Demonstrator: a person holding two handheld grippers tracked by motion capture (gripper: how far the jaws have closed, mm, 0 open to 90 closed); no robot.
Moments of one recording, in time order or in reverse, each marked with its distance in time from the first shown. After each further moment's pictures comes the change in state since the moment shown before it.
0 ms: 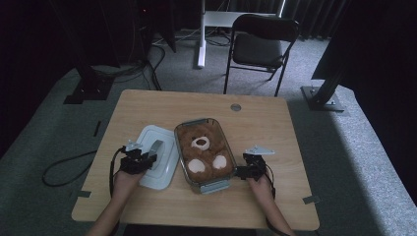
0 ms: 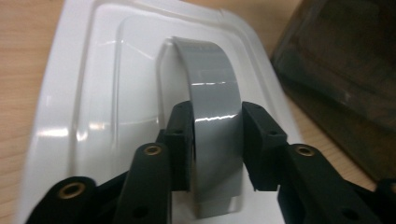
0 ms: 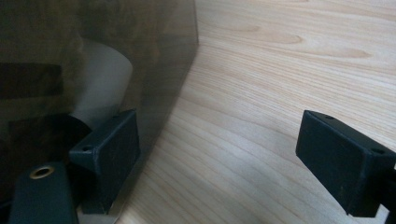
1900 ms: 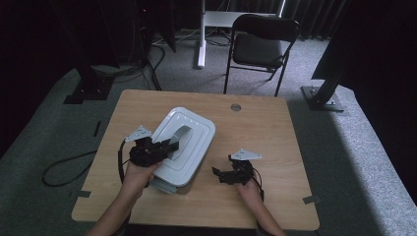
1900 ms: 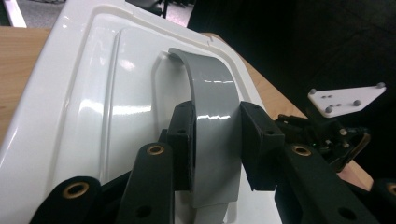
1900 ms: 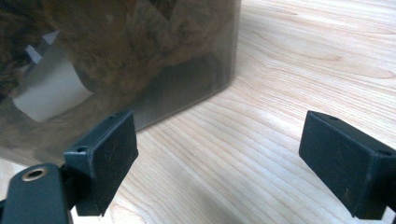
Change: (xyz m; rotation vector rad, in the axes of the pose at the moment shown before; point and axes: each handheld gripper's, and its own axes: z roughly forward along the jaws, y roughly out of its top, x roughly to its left) left arm -0.076 0.061 -0.053 -0.184 -0.344 0.027; right arm 0.046 0.005 0.009 -0.051 0.101 -0.089
